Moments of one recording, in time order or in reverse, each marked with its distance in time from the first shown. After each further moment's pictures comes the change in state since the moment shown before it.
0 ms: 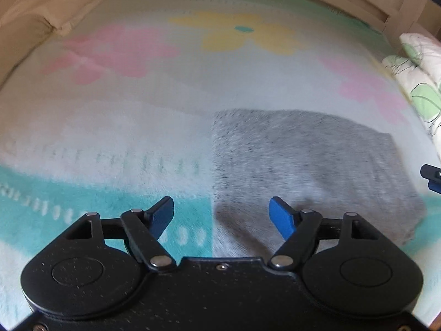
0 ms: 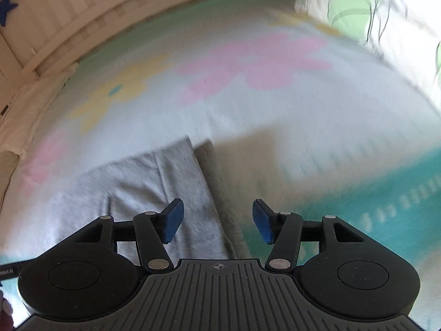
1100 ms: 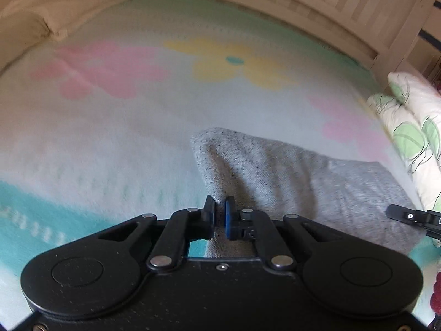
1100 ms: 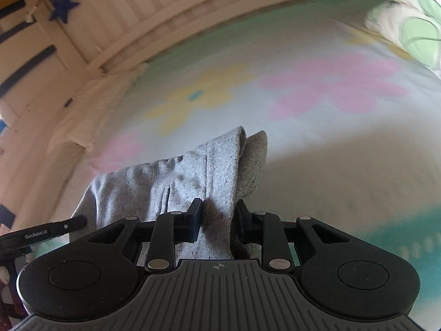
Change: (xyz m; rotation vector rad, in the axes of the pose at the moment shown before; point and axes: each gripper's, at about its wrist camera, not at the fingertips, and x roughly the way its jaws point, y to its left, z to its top) left arm -0.025 0.008 0.005 -0.070 -0.155 -0.101; right arm -0.039 0.058 0.007 -0.096 -0.042 0.290
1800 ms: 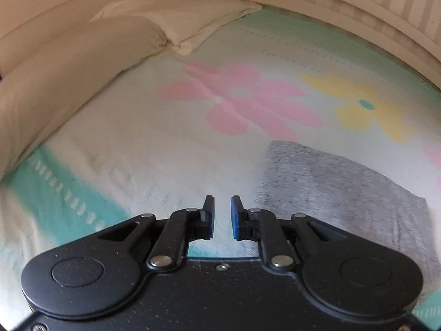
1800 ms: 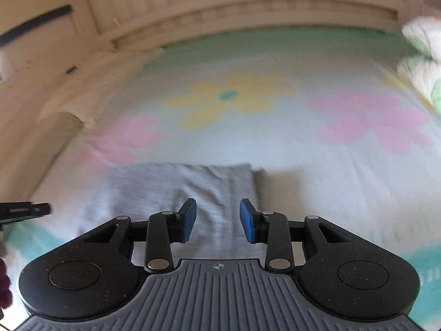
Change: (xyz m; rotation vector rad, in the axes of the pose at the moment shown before) left arm -0.018 0.119 0.035 -0.137 -0.051 0.393; right arm 0.030 0.090 0.001 -0.201 -0.024 -0.131
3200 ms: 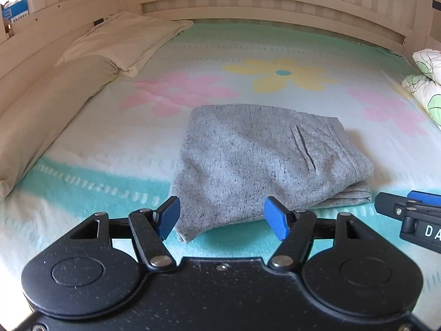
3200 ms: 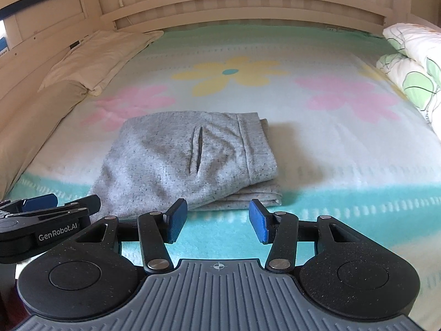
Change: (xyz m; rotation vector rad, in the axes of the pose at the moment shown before) left arm -0.109 -0.056 -0.088 0.240 -0.064 -0.097; right arm -0.048 0.056 -0.073 -0.047 0.055 -0.110
